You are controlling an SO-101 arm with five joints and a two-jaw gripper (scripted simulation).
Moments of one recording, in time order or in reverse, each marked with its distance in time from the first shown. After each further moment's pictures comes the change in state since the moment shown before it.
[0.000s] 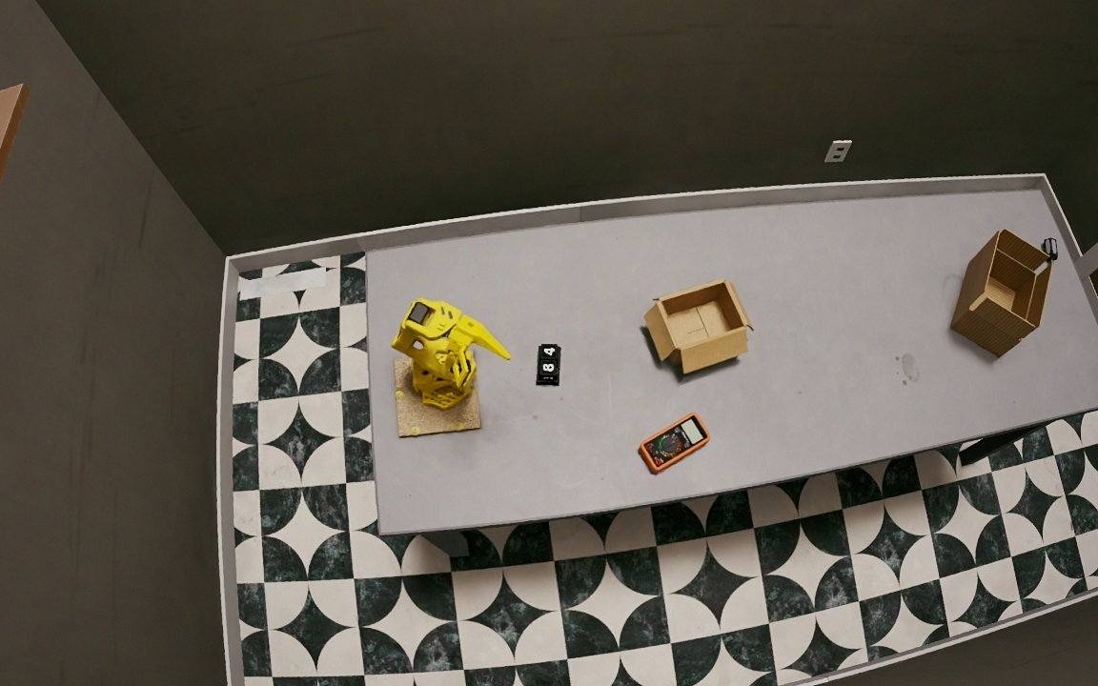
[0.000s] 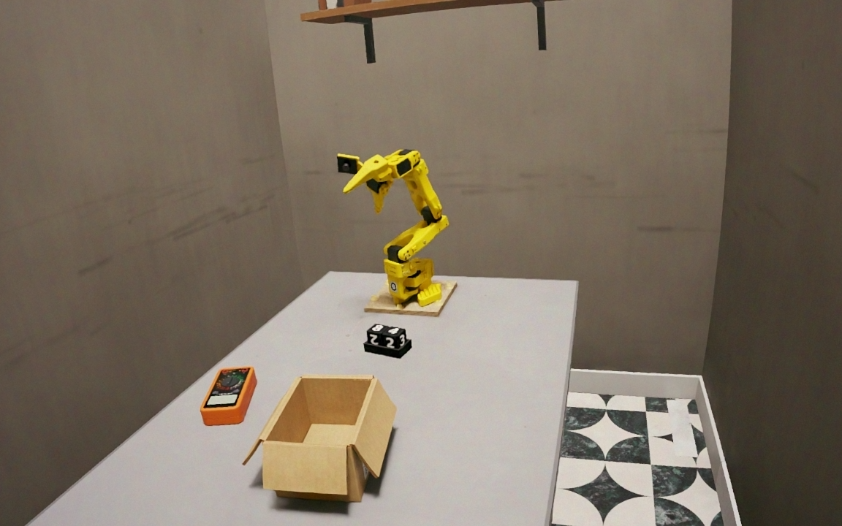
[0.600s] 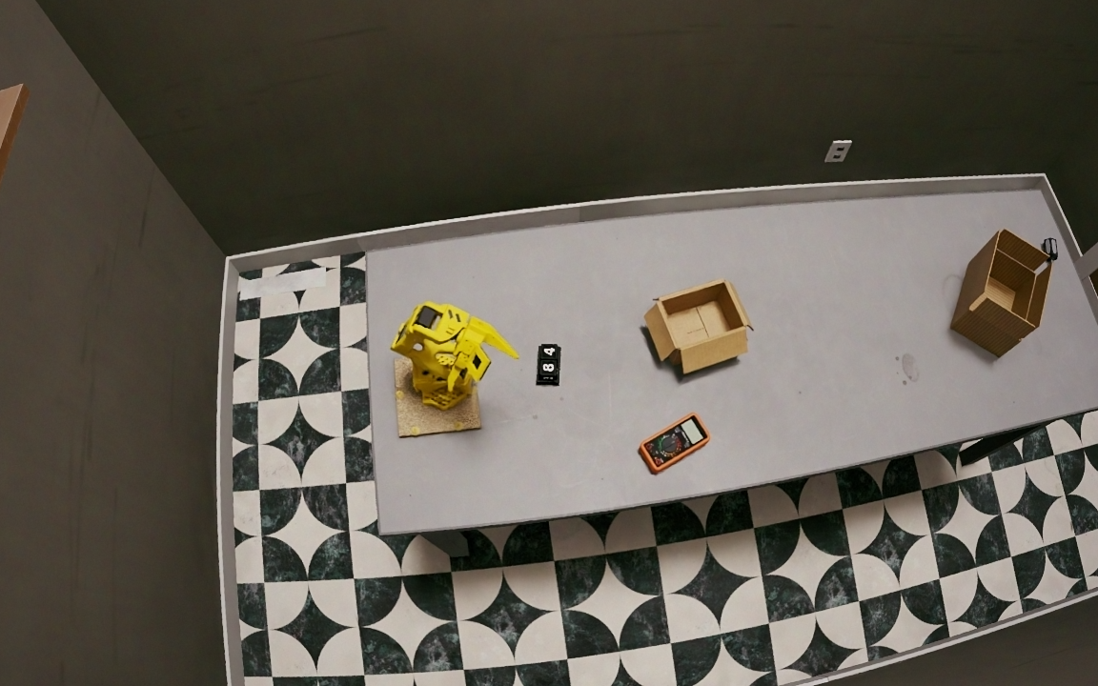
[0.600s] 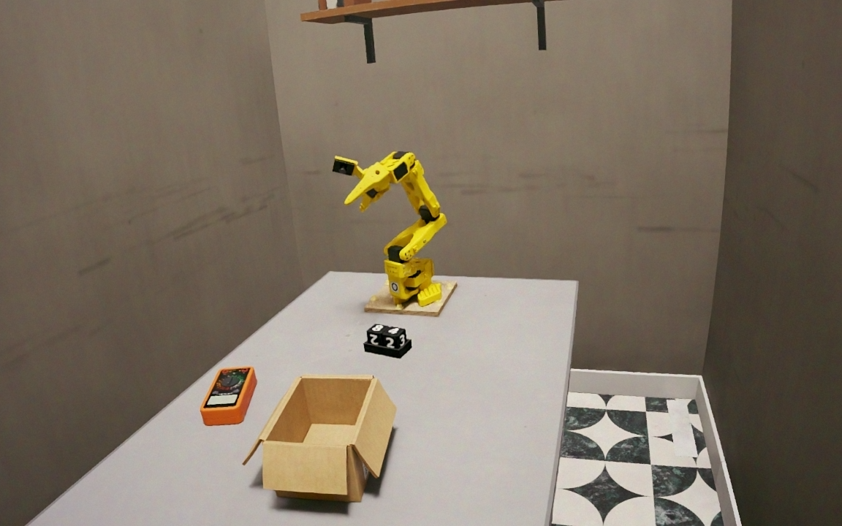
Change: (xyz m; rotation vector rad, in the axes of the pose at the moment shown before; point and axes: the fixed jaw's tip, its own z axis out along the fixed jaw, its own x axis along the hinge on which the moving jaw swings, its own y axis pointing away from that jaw) arm 0.017 -0.008 0.013 0.040 0.106 -0.337
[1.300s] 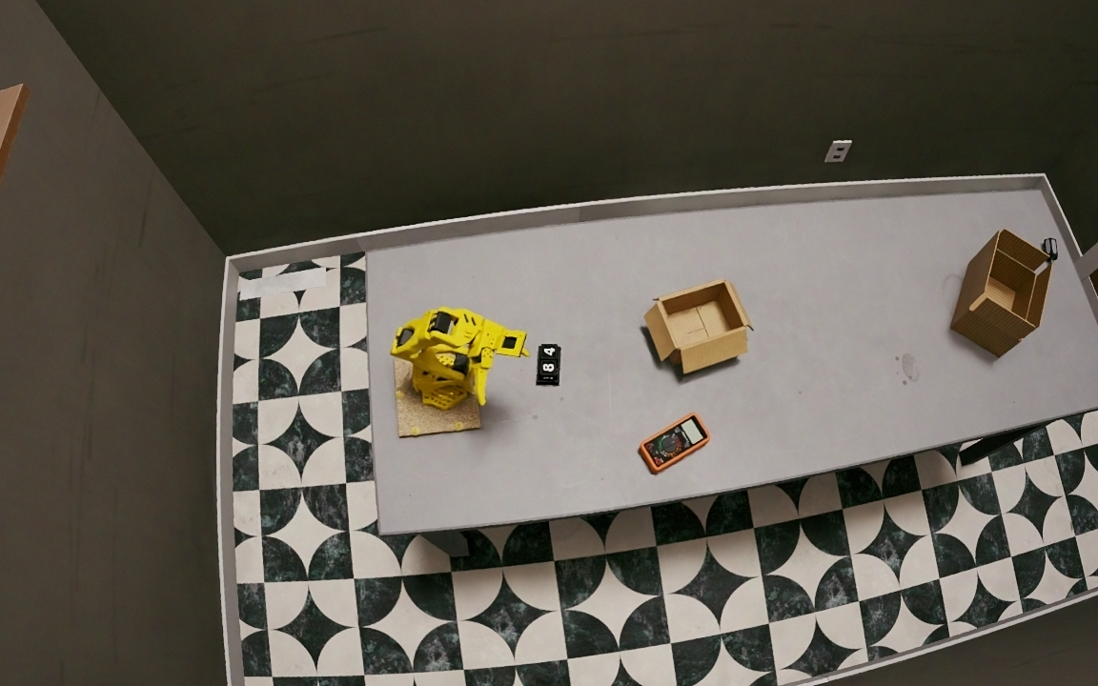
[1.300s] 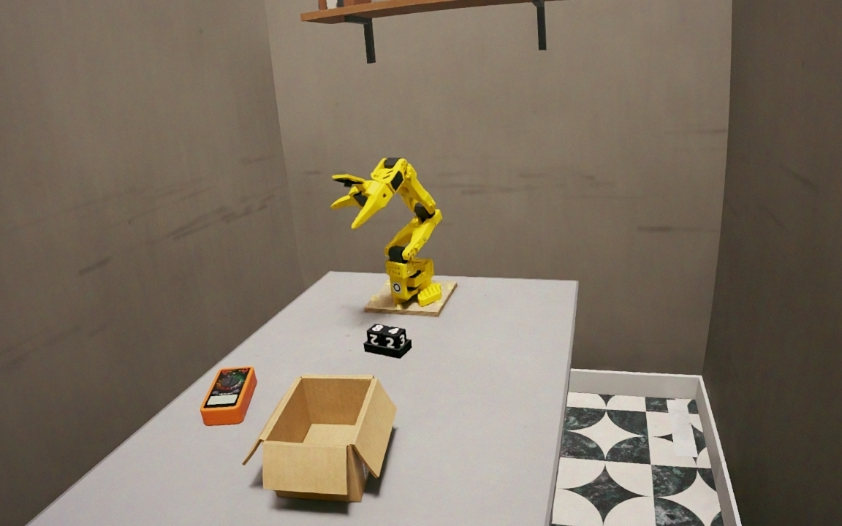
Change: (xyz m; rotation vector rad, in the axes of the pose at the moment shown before) arm 0.039 -0.007 0.022 -0.025 0.225 -0.709
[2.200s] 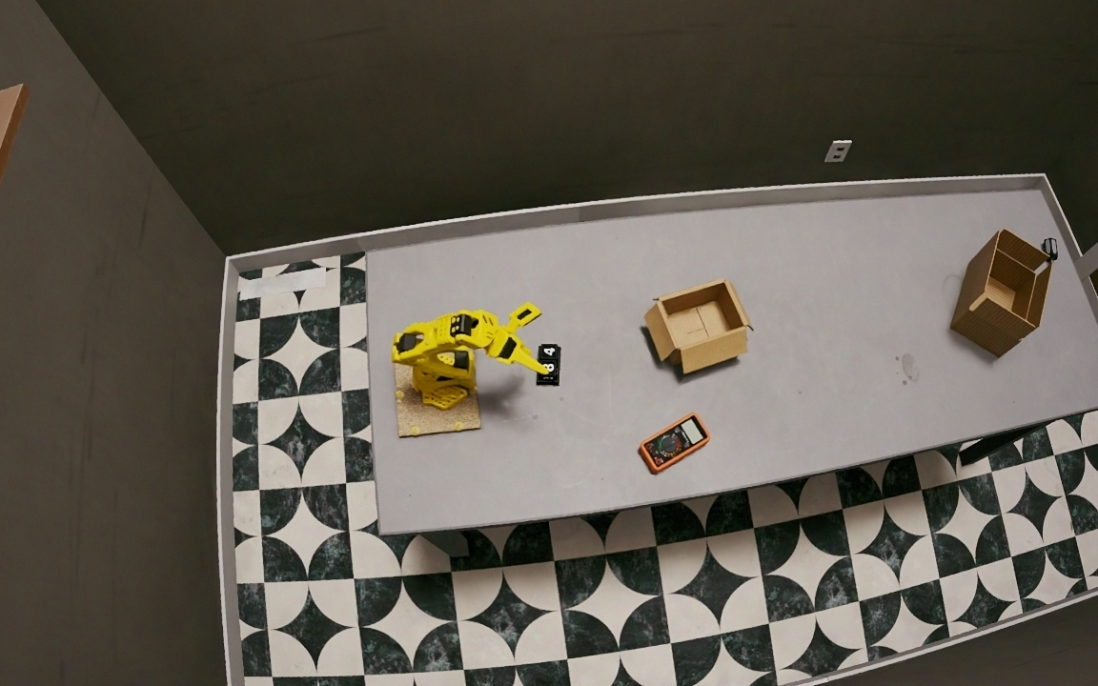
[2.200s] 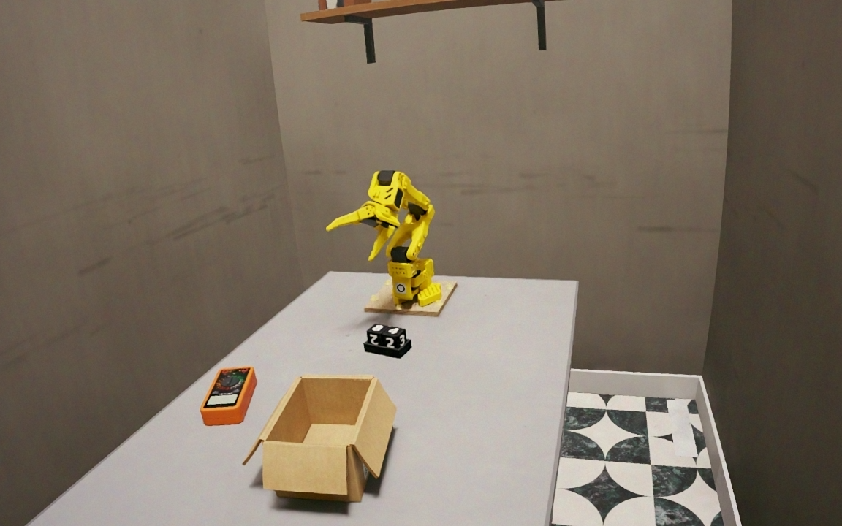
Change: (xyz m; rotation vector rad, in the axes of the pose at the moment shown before) arm 0.053 0.021 0.028 -0.249 0.210 -1.093
